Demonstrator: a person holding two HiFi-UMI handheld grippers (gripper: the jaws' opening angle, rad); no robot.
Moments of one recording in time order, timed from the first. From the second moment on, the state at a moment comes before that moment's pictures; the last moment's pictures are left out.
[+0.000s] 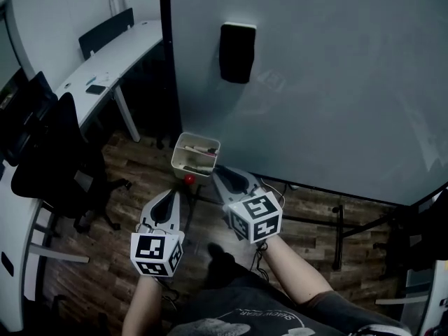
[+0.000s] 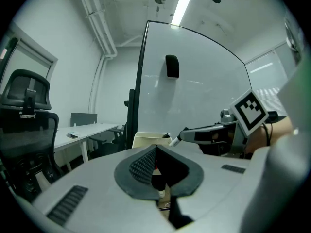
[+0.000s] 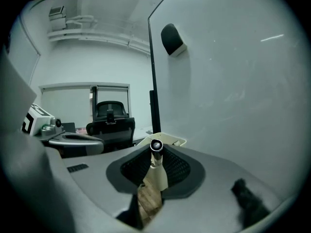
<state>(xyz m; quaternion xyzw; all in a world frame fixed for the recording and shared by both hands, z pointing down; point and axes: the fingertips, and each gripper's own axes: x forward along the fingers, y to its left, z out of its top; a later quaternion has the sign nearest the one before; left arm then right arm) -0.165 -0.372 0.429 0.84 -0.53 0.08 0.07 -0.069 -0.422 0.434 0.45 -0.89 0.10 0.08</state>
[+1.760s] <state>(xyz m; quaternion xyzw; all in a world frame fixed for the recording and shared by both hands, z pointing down) -0.158 -0.286 0.388 0.86 -0.51 0.06 0.03 -0.036 -0.329 0.382 0.49 -0.87 0.05 0.03</state>
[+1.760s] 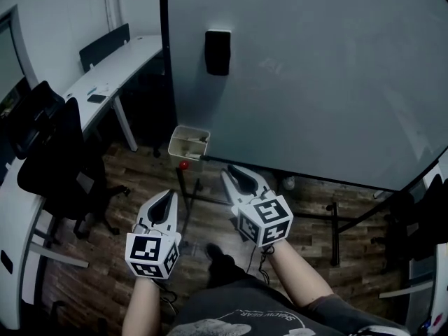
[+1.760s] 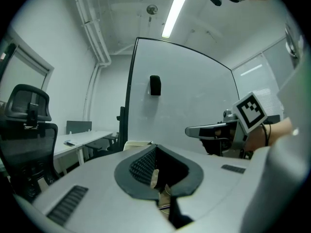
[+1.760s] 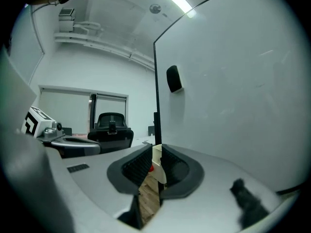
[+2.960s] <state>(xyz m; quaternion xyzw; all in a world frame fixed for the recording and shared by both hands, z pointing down) -0.049 -0.166 0.404 0.86 -0.50 0.06 0.07 0.062 -0.175 0.409 0.47 -0.87 0.10 0.07</state>
